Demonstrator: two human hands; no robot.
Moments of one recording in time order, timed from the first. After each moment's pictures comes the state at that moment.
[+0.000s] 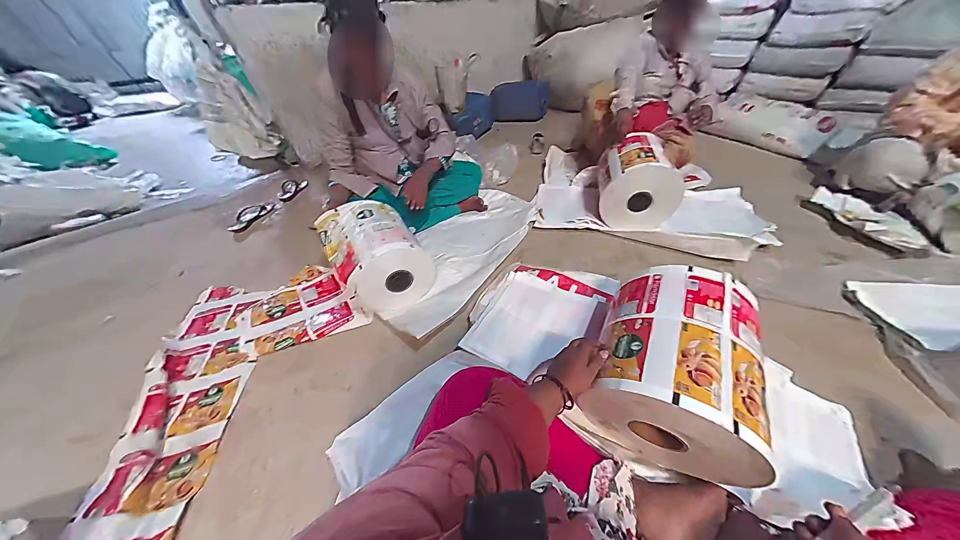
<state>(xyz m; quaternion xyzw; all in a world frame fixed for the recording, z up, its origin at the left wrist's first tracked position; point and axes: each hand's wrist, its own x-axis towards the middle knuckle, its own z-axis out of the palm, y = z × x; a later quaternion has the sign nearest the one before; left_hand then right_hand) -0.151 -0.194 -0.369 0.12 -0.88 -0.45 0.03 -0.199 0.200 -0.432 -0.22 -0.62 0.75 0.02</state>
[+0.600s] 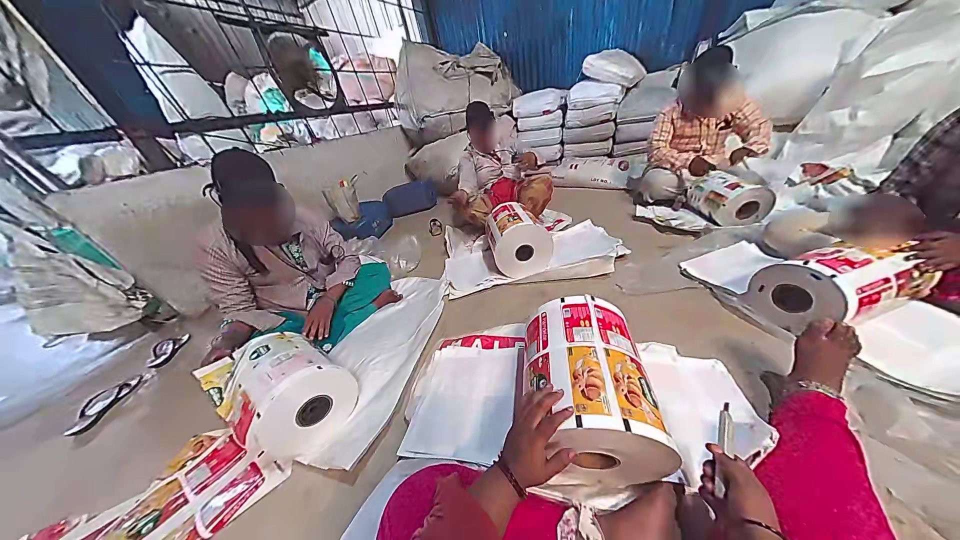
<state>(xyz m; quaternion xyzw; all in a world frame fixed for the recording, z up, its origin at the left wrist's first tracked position) -0.136 -0.154 -0.368 -0.23 -0.89 -0.26 0.31 -0.196 0.177 -0.417 -0.23 -0.57 0.79 -0.01</state>
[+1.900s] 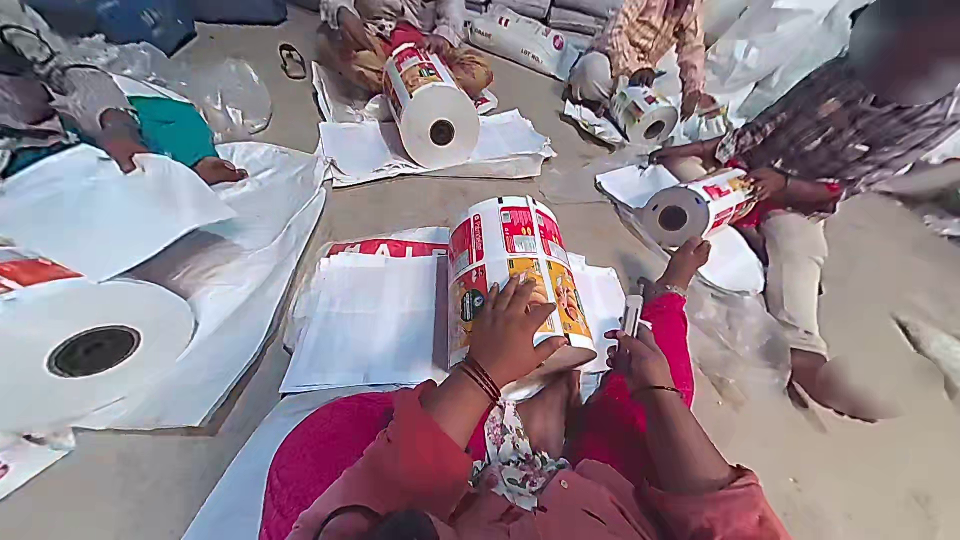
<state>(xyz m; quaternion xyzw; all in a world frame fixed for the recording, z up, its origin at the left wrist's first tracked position) -0.173 -0.102 -0.297 -0.16 -0.96 -0.23 0.09 -0.199 0.164 -0.336 -0.15 -0.71 0.69 -0.02</state>
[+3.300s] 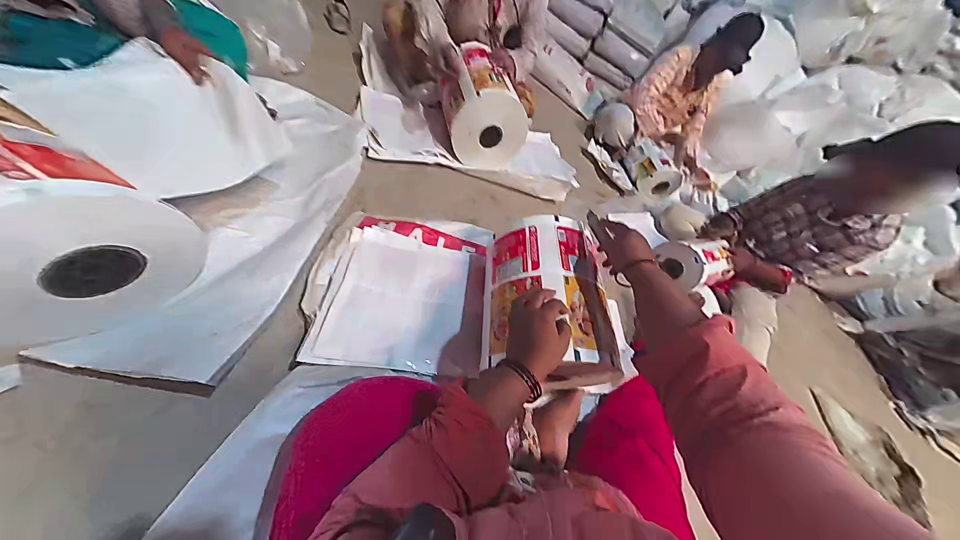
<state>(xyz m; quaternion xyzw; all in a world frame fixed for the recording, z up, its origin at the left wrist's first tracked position) -0.174 -0.133 -0.305 0.00 -0.86 -0.49 0.12 -0.374 0.004 -0.207 0.03 -0.99 0.13 -0.03</state>
